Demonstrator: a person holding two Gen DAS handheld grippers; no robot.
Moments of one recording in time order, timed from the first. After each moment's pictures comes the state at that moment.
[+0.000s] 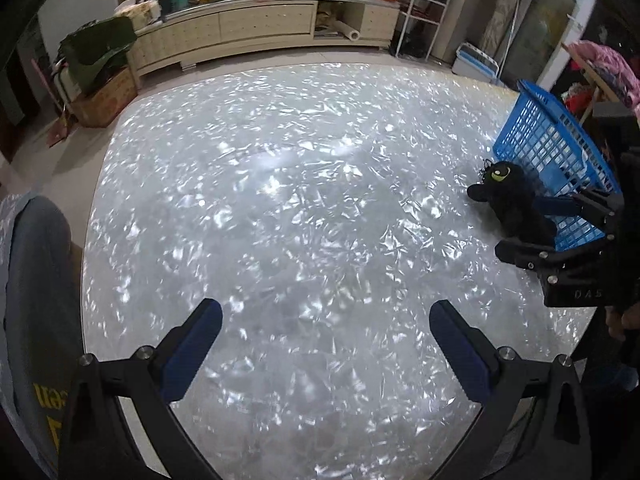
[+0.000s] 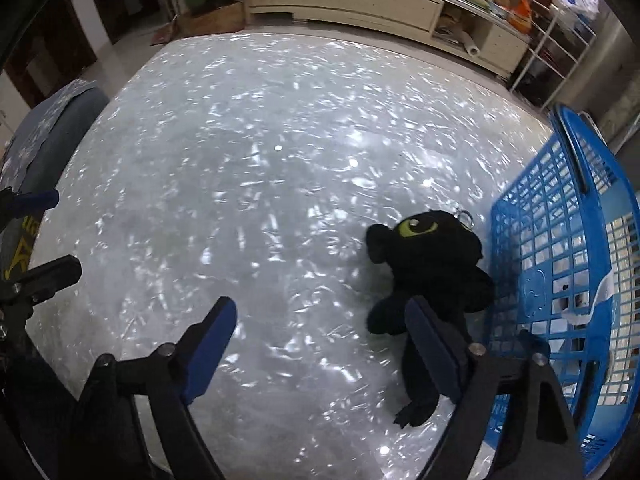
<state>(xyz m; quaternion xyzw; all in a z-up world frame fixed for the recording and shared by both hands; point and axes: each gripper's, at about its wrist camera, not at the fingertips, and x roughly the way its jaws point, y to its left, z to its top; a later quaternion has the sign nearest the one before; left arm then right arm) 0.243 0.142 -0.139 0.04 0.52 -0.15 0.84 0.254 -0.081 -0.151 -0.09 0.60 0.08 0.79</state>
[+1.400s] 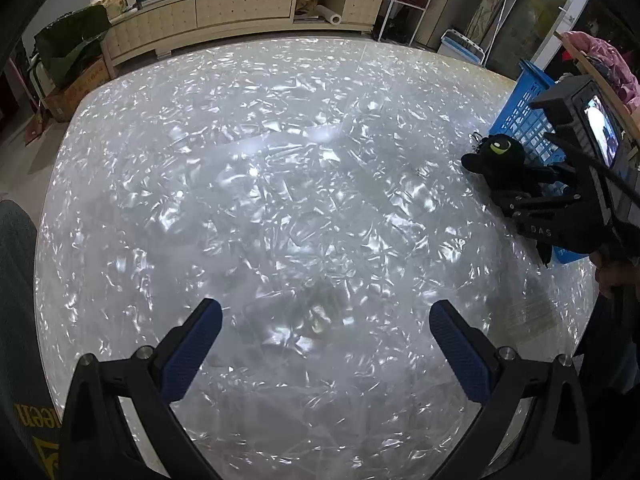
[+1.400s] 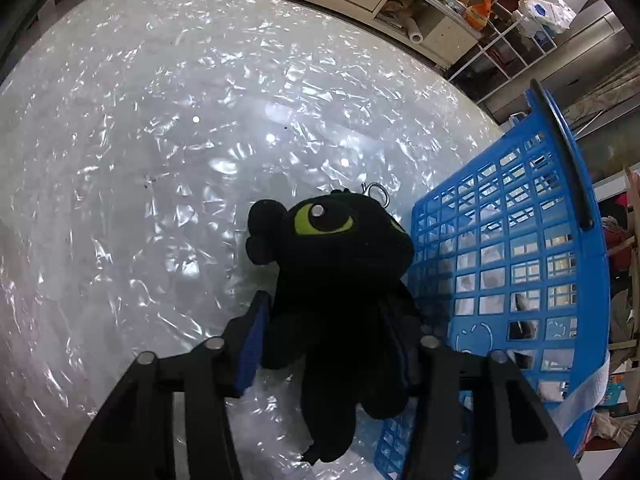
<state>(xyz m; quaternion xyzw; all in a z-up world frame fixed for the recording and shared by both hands) 0.264 0.126 -0.172 0.02 0.54 -0.18 0.82 0.310 -0.126 -0.204 -0.20 0.61 -0.05 0.77</state>
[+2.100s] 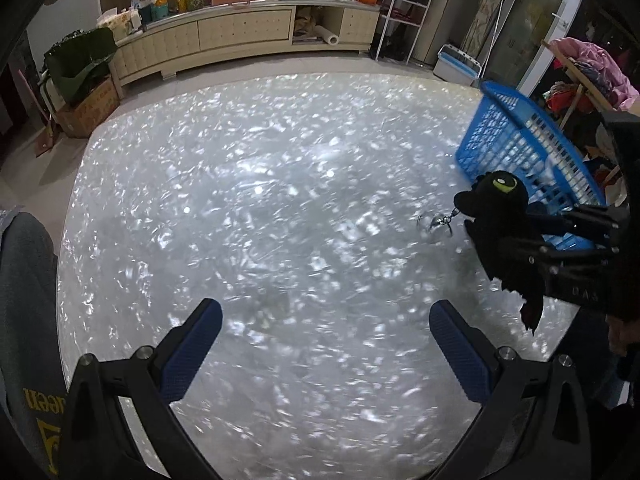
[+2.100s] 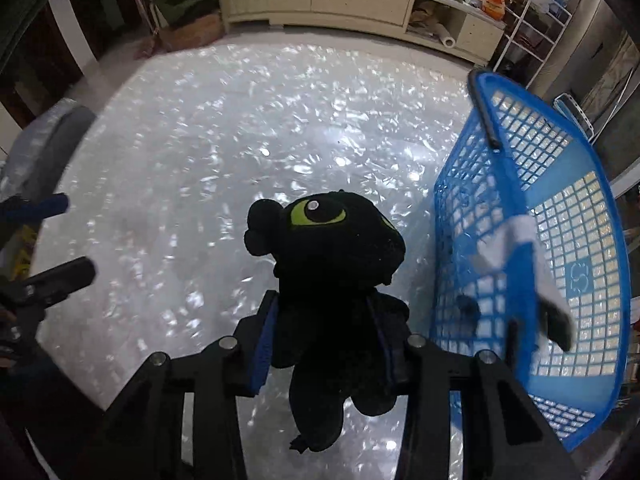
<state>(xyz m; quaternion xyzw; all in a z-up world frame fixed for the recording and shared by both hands) 0.234 0.081 -0.115 0.03 0.51 -0.17 0.84 0.223 -0.141 -0.107 -0.06 0.59 0.06 0.80</state>
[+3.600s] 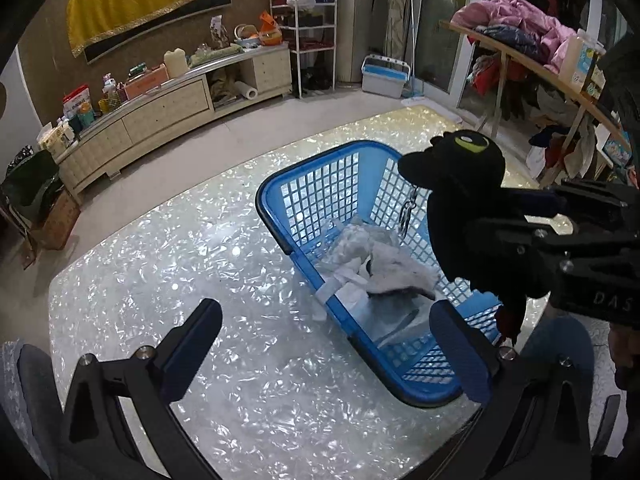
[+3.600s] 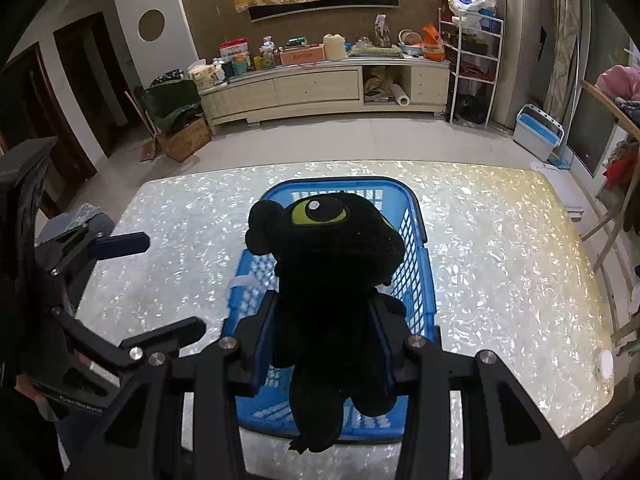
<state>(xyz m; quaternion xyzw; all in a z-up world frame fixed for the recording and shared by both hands) 0.238 -0.150 -0.029 0.13 0.44 -0.25 0.85 0.180 -0.299 0.011 0.03 0.47 0.06 0.88</state>
